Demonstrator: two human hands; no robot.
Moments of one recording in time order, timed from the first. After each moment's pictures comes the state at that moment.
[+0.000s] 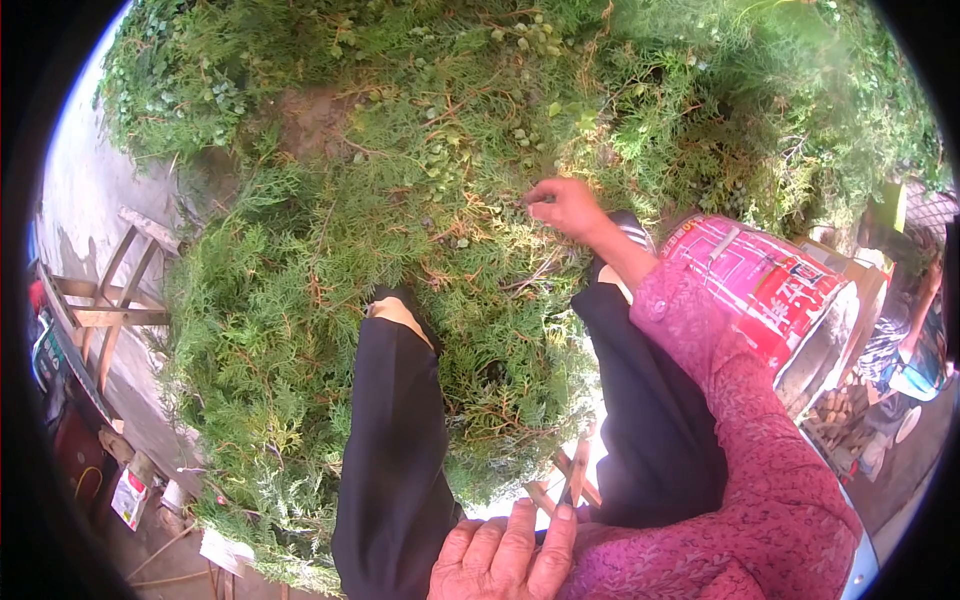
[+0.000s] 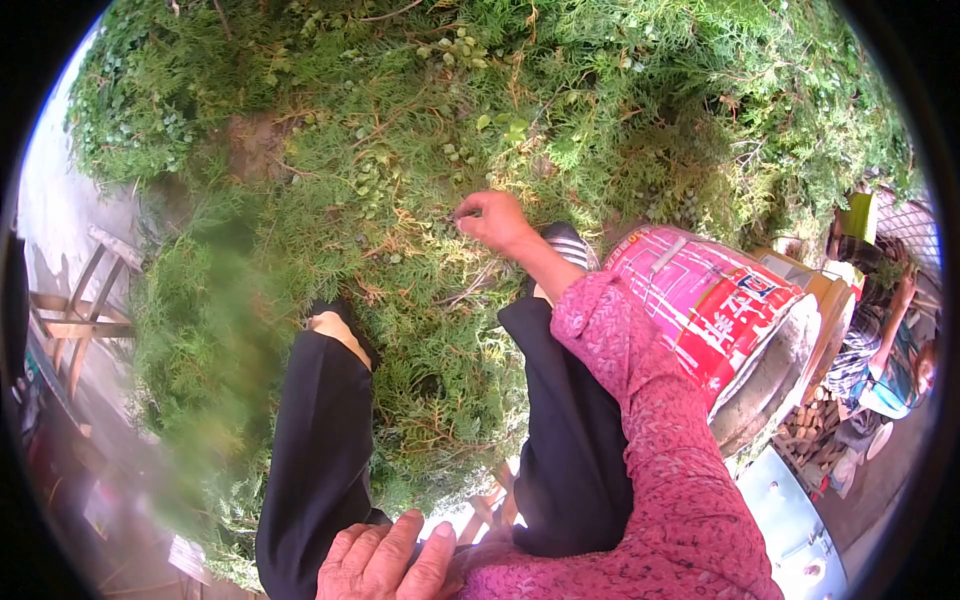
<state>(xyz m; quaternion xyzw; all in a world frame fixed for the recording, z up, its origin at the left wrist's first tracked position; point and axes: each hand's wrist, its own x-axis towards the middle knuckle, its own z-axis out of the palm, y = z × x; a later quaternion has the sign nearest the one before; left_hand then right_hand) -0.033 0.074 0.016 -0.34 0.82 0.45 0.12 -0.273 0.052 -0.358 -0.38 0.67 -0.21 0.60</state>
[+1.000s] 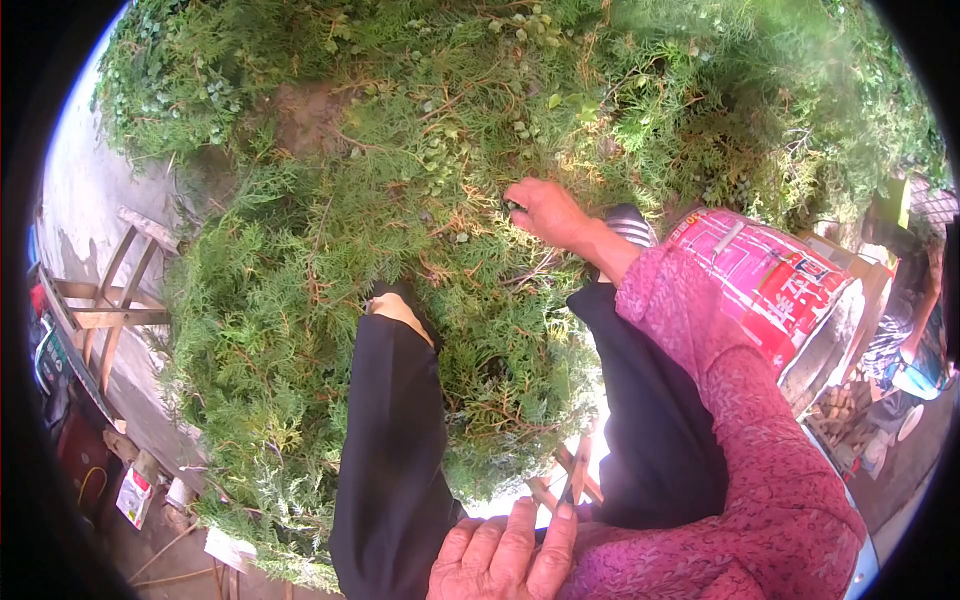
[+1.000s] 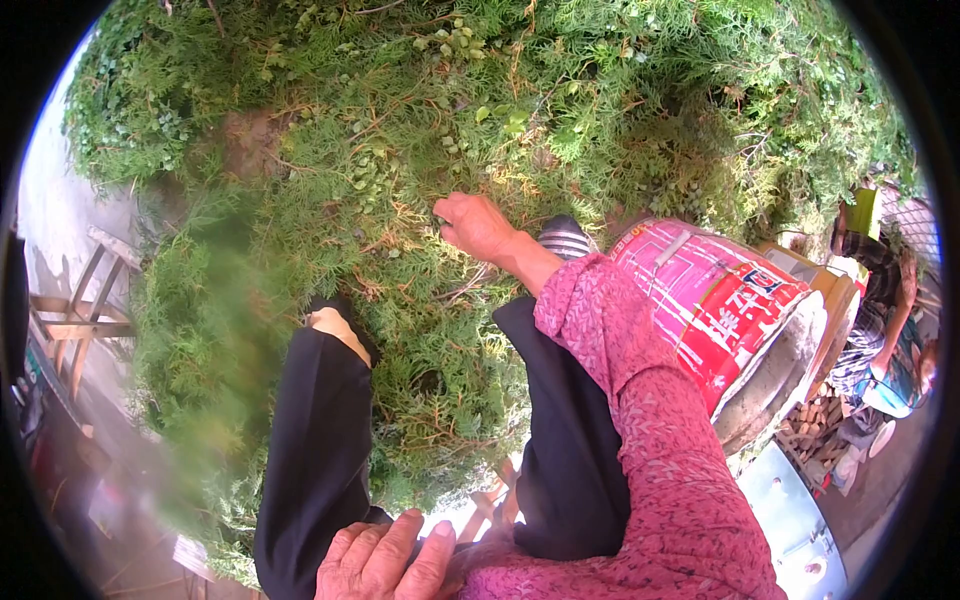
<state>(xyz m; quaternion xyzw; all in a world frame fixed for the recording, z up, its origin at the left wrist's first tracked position) -0.036 0.076 0.012 -0.34 0.82 0.45 0.11 -0.251 0.051 -0.357 -0.68 0.59 -0.14 0.42</state>
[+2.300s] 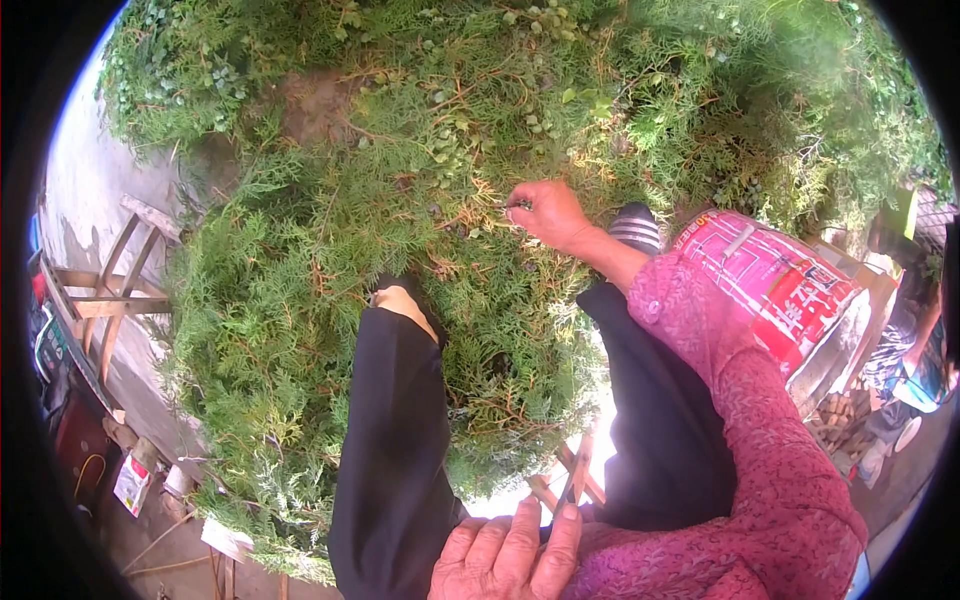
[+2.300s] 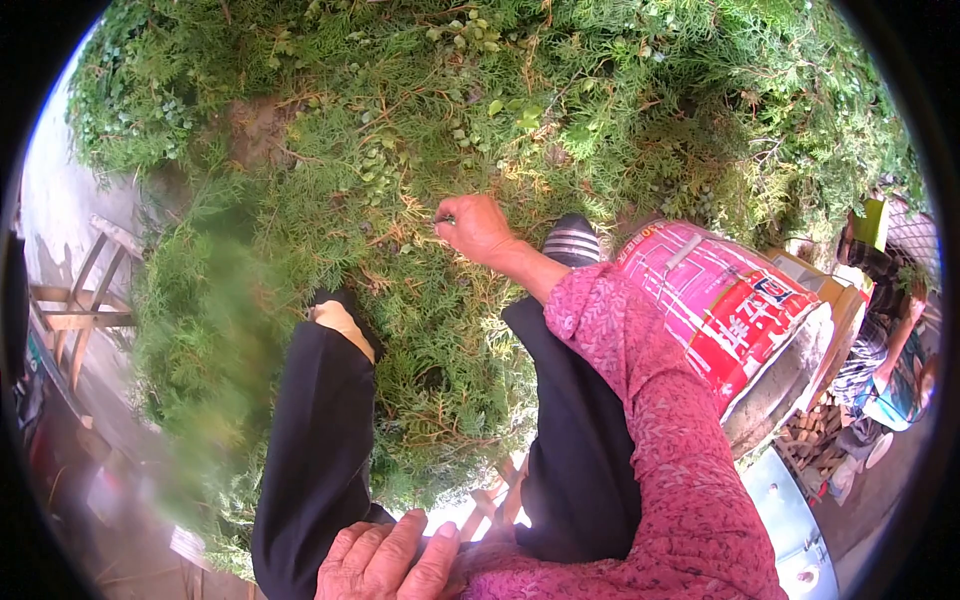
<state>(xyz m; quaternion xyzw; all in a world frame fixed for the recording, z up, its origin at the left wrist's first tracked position) -0.036 0.073 0.011 -0.34 0.81 0.45 0.12 -0.231 0.048 -0.349 -0.54 0.67 -0.14 0.49</state>
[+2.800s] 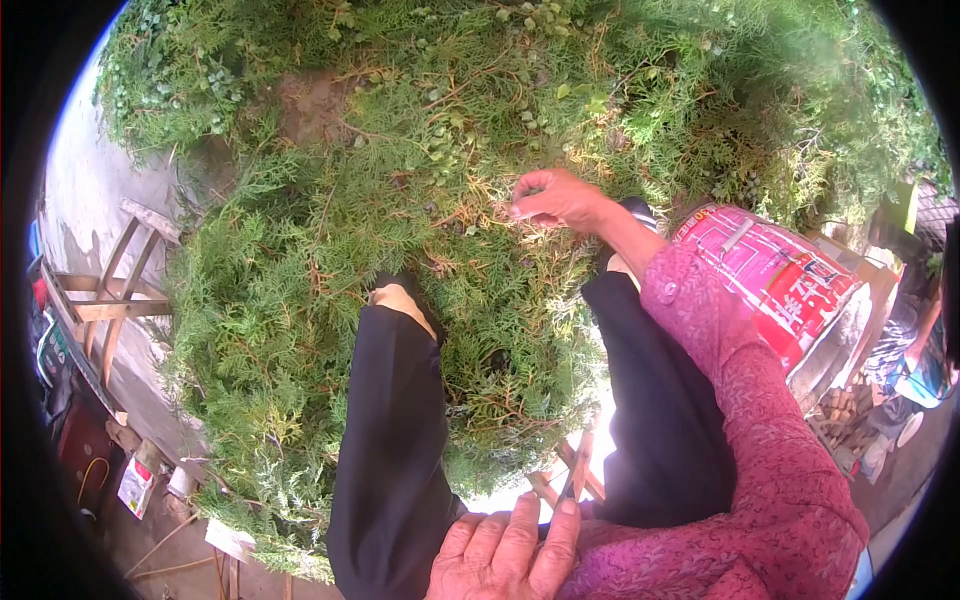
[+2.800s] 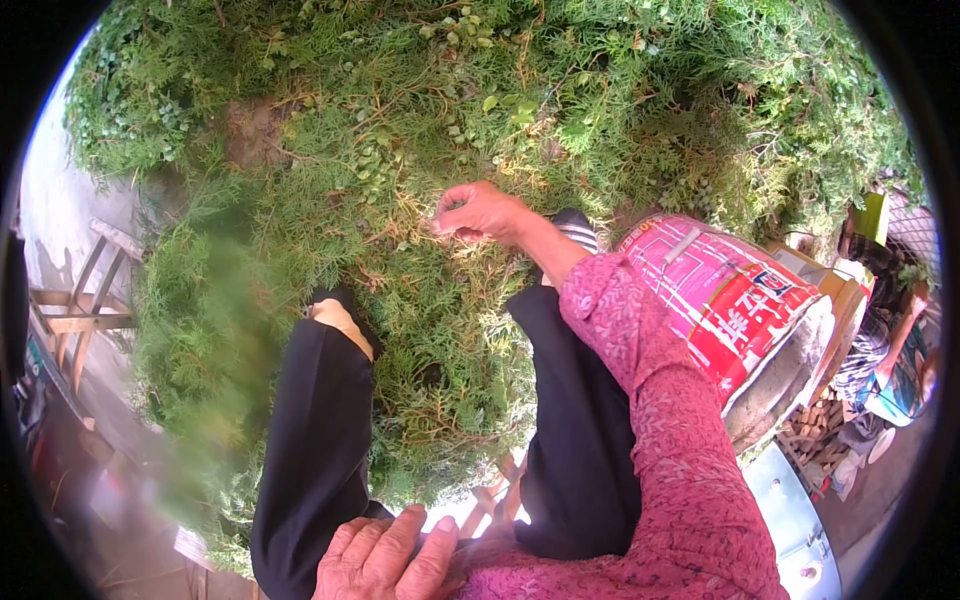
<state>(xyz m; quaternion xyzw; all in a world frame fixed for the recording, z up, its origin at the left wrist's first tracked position) -0.039 0.074 0.010 -0.34 0.81 0.46 0.13 -0.262 0.029 -0.340 -0.21 0.52 -0.14 0.82</state>
